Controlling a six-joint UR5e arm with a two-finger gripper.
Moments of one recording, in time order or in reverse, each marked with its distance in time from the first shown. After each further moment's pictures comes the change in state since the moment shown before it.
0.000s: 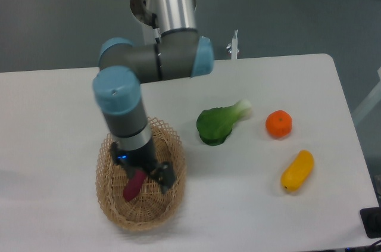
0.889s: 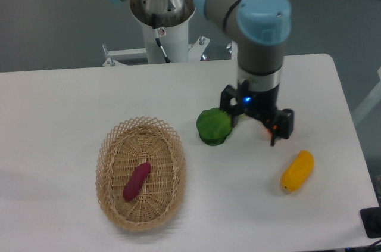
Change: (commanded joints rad) arm 0.348 0.101 0.083 -0.347 -0.092 0.571
